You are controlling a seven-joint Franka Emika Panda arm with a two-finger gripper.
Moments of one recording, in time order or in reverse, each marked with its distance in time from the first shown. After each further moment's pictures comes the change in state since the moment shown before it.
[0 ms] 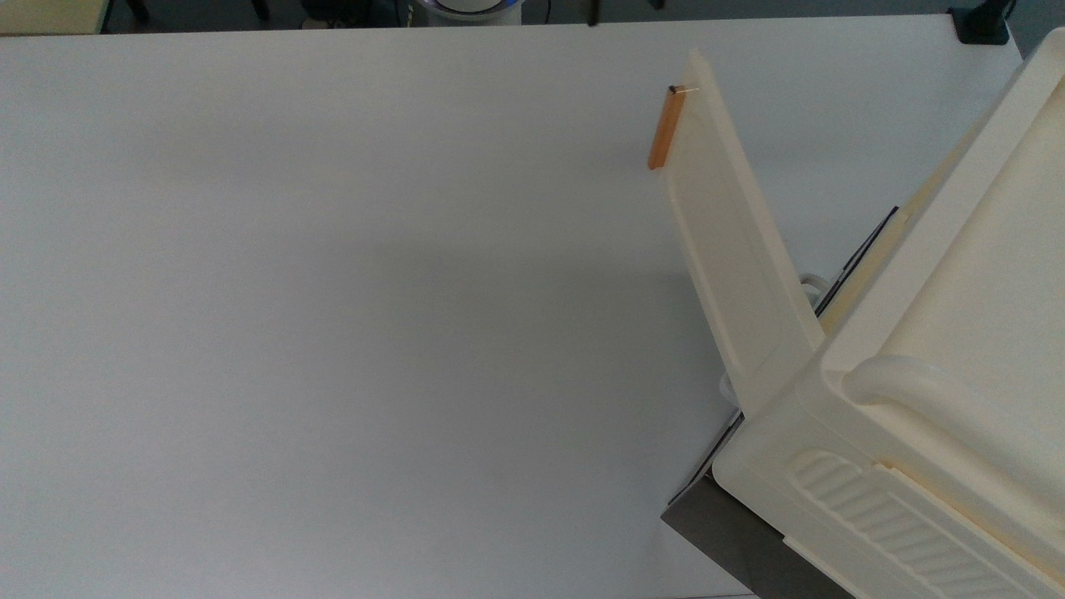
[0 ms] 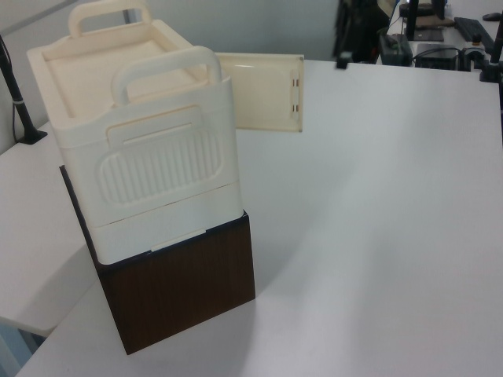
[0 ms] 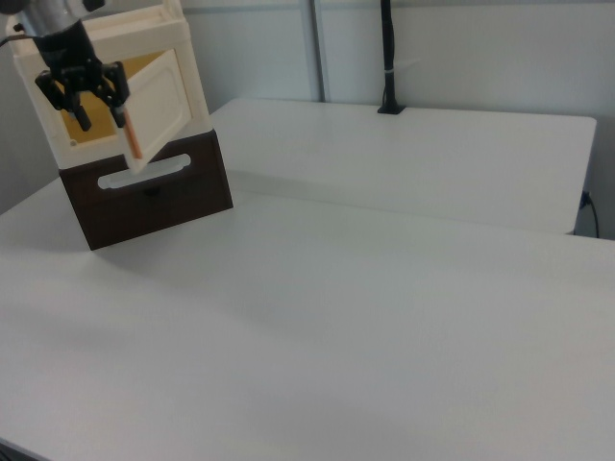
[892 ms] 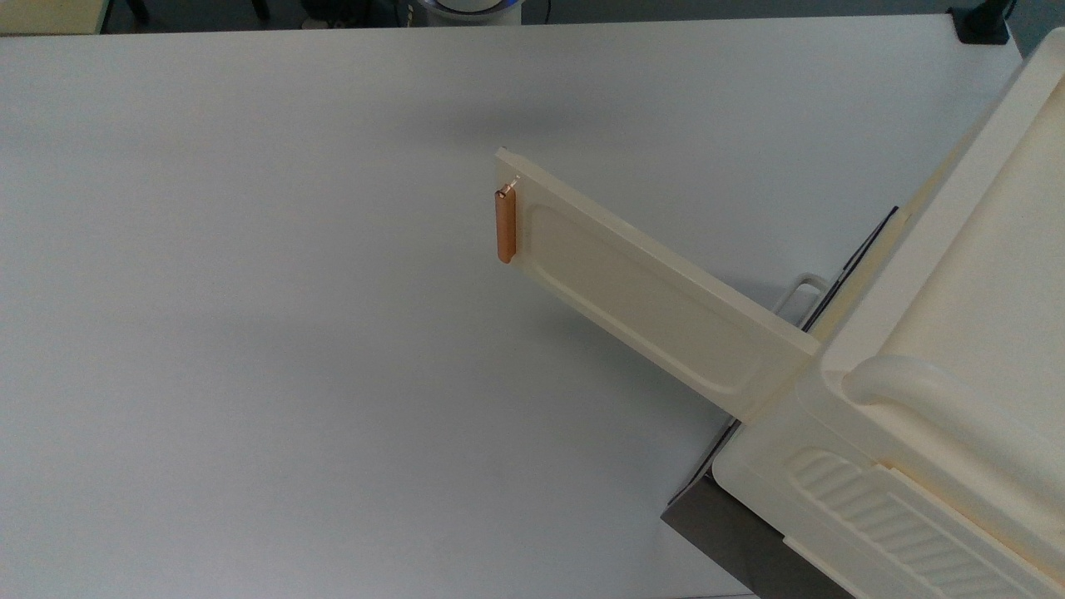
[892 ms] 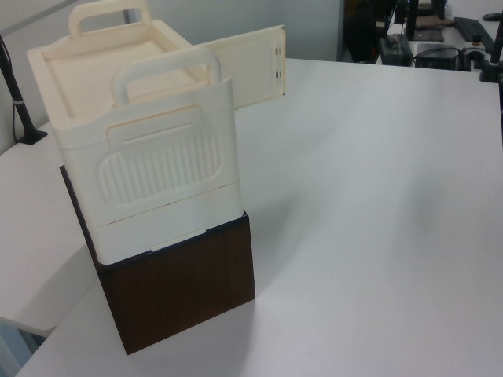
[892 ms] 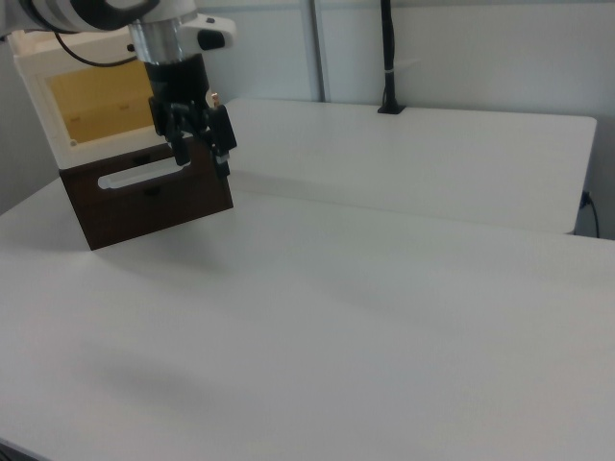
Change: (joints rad) arm -0.443 -0.047 0.056 -0.098 -0.005 -0.121 0.205
